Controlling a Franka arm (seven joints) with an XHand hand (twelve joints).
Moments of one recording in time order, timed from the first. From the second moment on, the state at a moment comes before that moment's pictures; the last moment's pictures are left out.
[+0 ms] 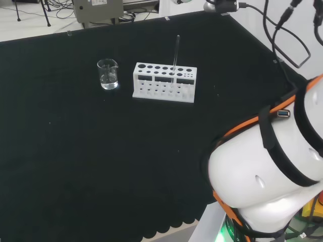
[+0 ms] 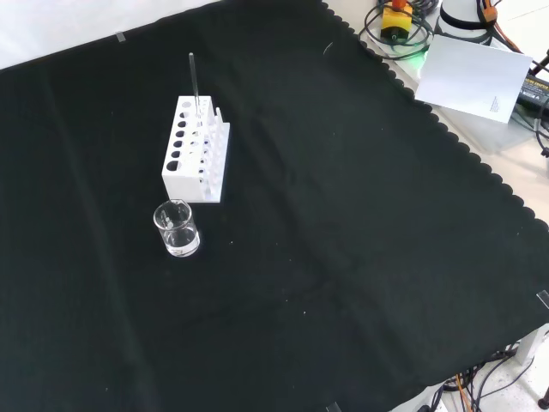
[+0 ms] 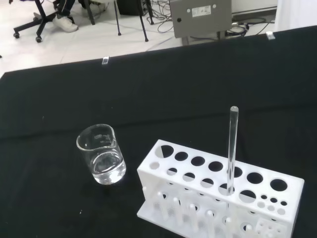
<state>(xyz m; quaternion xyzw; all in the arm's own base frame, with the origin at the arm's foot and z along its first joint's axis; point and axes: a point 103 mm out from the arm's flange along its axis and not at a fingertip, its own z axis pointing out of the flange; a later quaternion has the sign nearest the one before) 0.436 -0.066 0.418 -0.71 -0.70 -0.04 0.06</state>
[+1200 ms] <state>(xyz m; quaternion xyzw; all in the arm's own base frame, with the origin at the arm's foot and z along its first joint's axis) 0.512 -0.117 0.362 -0.71 -0.70 -0.02 0.07</state>
